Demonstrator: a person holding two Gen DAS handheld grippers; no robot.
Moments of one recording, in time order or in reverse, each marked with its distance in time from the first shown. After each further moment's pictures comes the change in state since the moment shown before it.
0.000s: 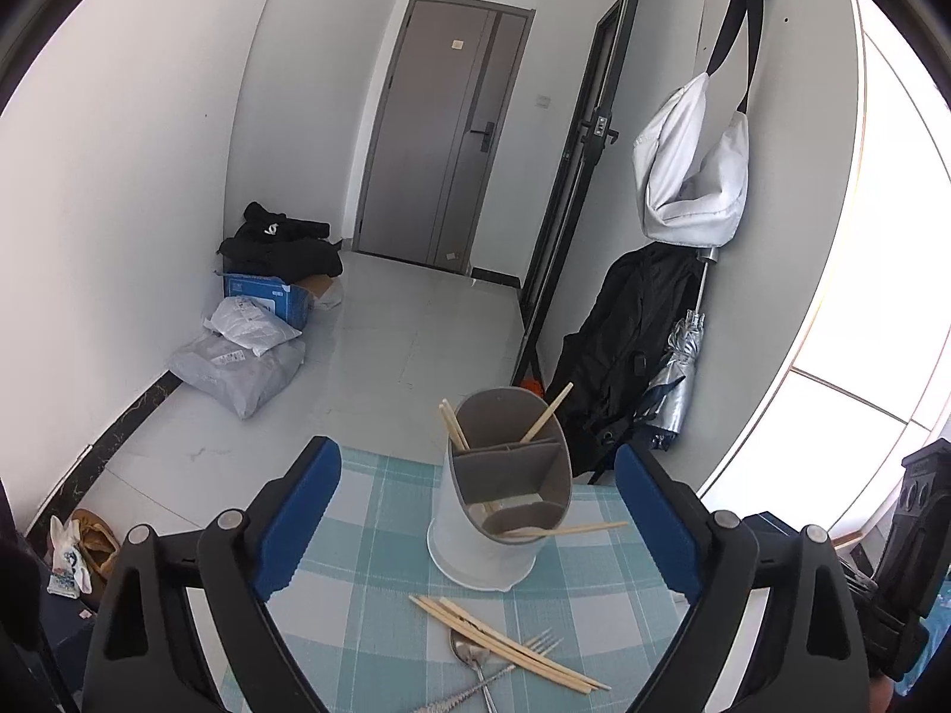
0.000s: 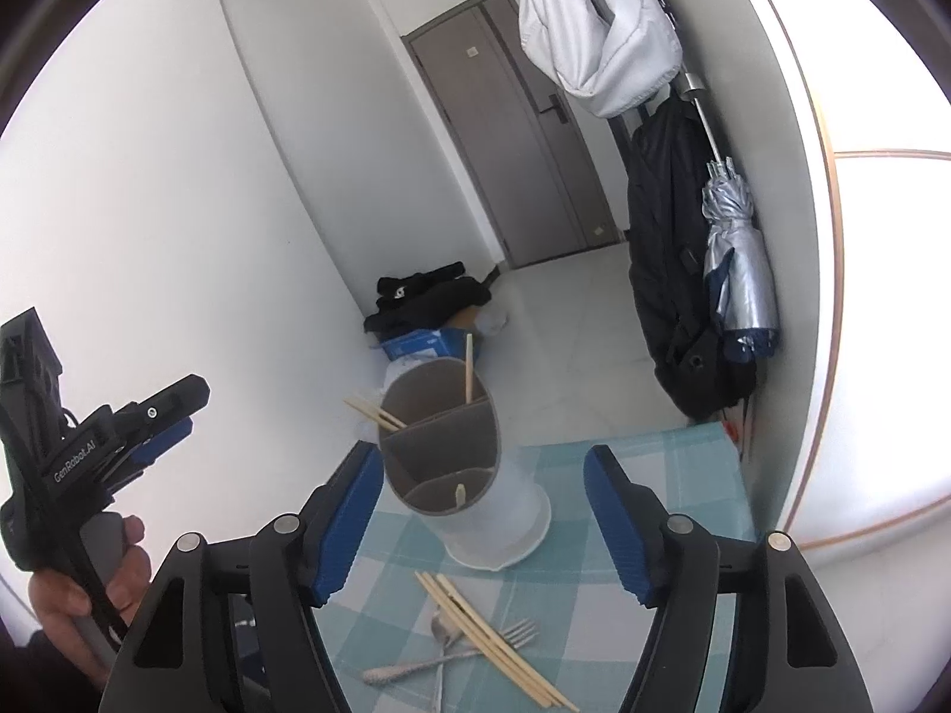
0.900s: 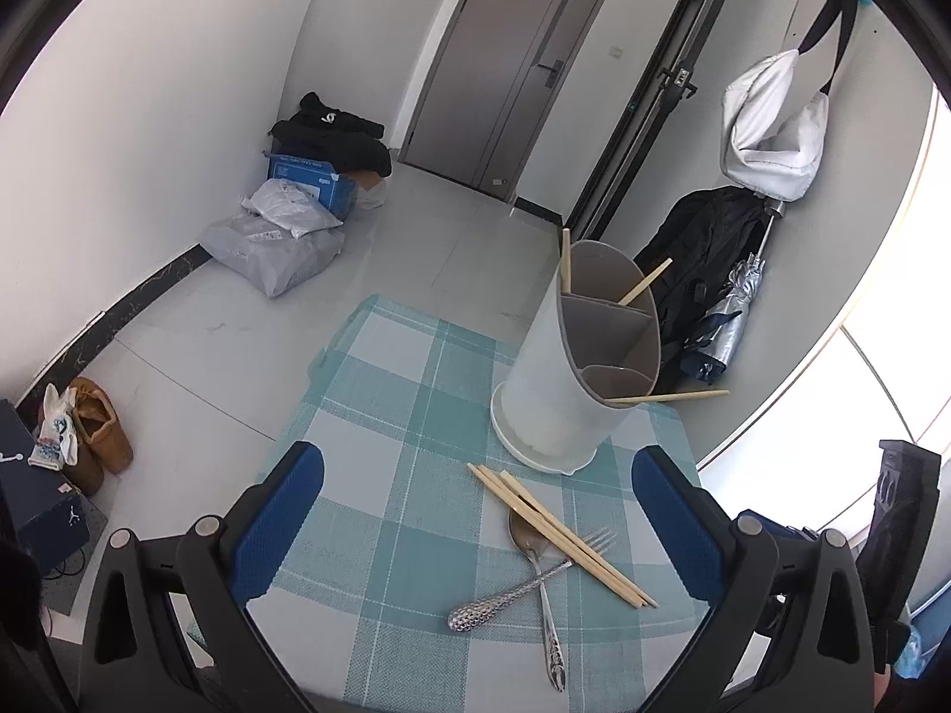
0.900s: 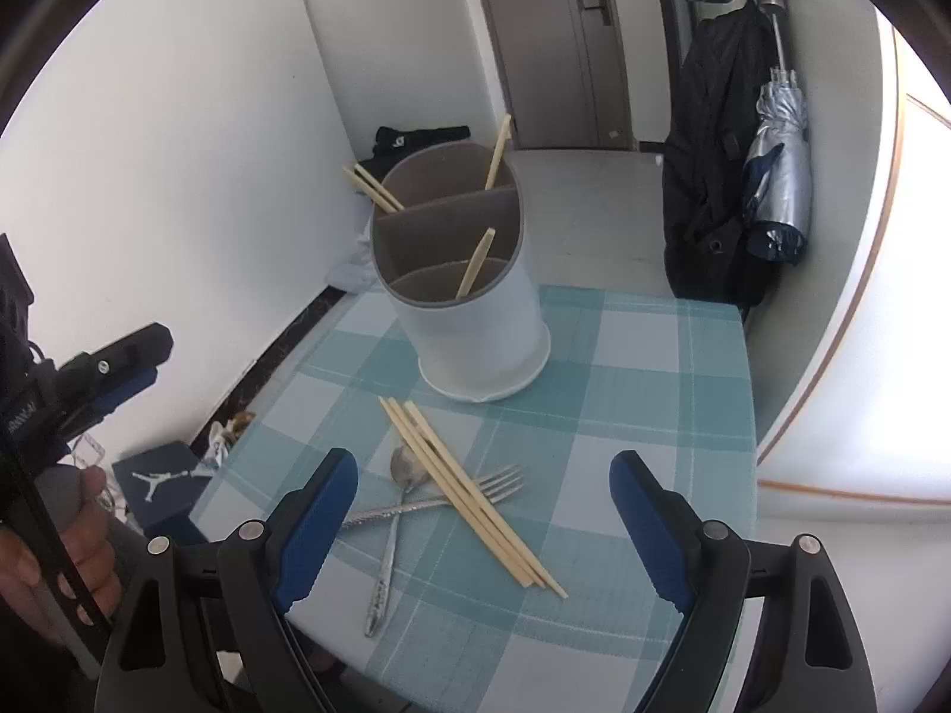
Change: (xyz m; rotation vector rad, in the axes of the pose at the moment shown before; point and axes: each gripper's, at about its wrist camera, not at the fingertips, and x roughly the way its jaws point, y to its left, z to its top) left arm 0.017 0.061 -0.073 -0.174 0.164 0.043; right arm 0.059 0.021 -0.071 -0.199 0.346 -0.077
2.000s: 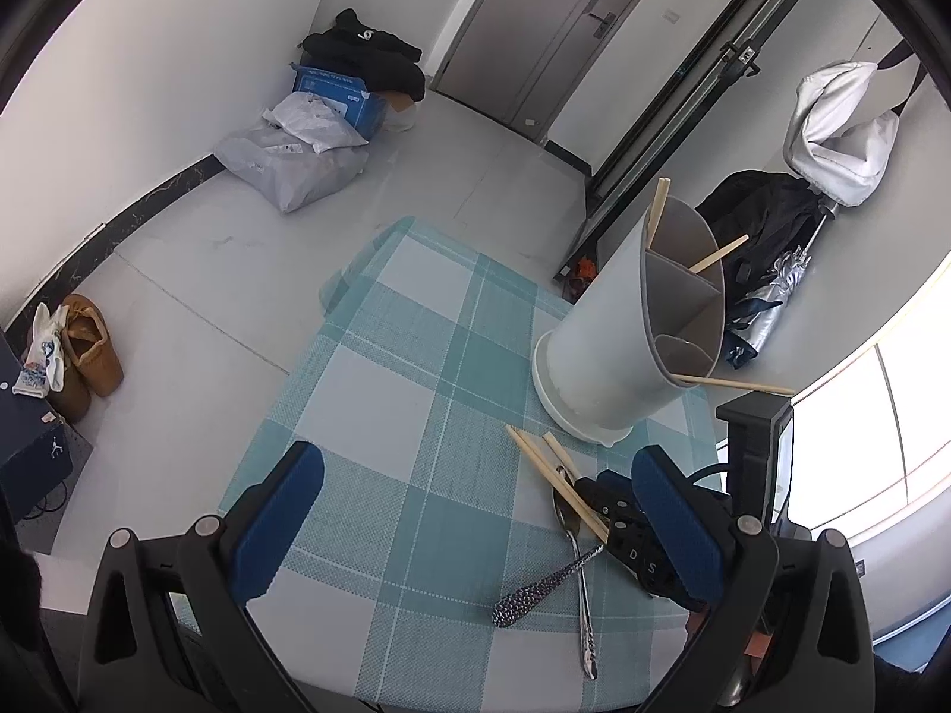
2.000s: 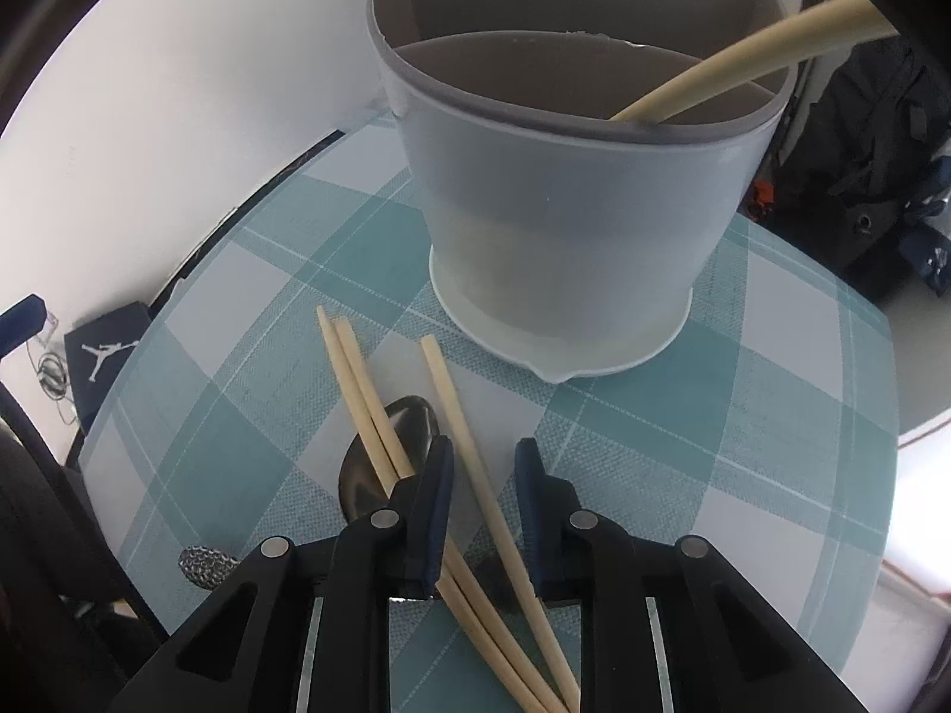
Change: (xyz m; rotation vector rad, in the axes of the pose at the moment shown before) left arm 0.030 0.032 0.001 -0.124 0.173 0.000; right arm 0.142 0.033 0.007 -0.209 0.309 -0.013
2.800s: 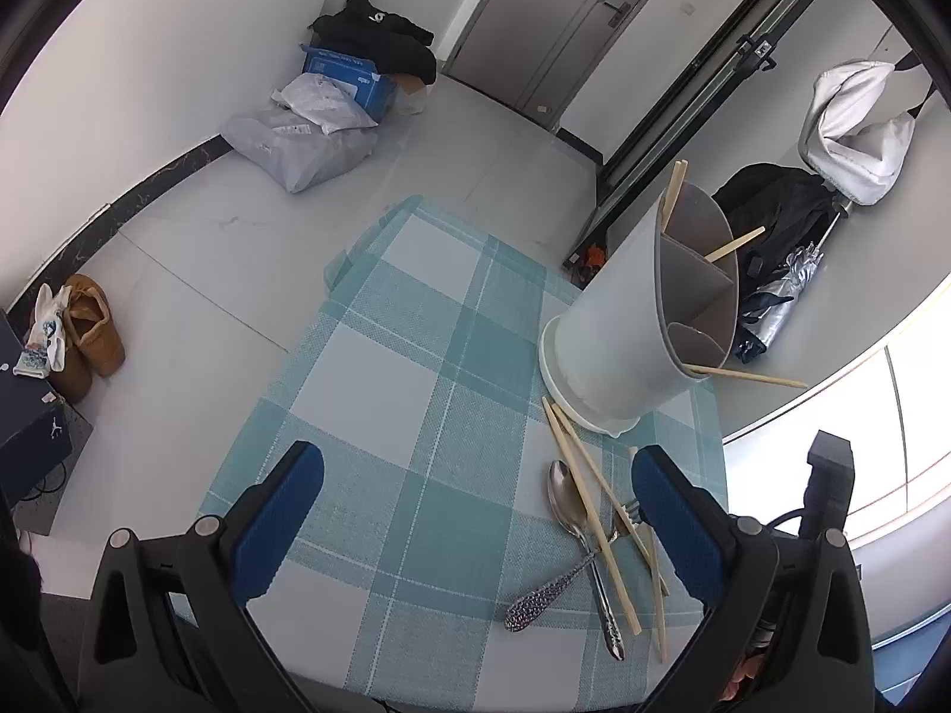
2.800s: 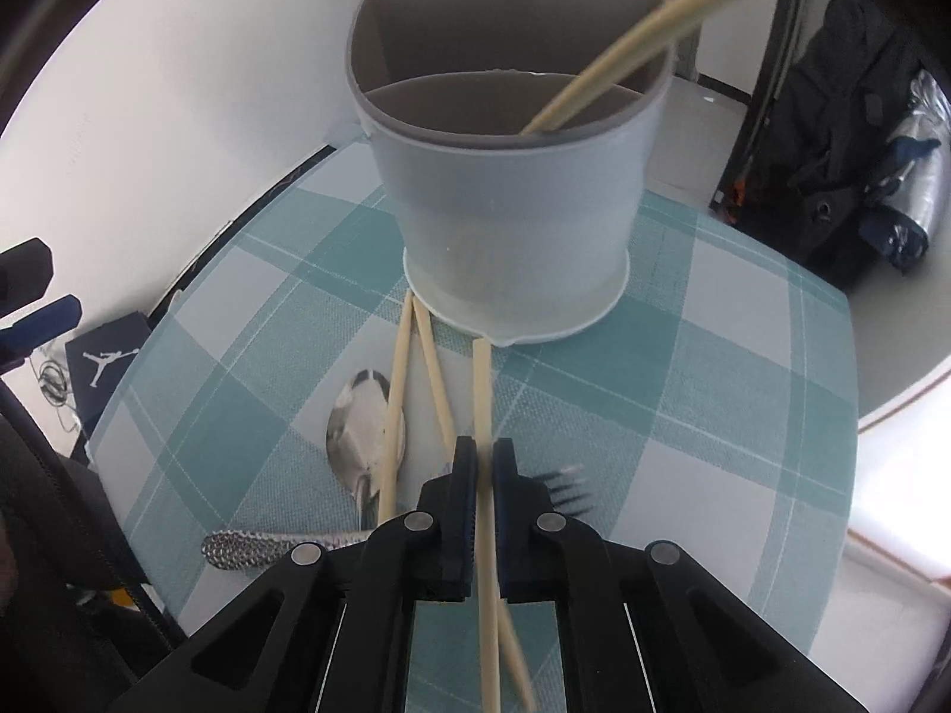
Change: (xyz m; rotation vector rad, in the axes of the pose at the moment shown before) left arm 0.008 0.000 -0.001 -0.021 0.041 0.016; right arm -0.041 0.002 -0.016 0.056 -0.037 -0.022
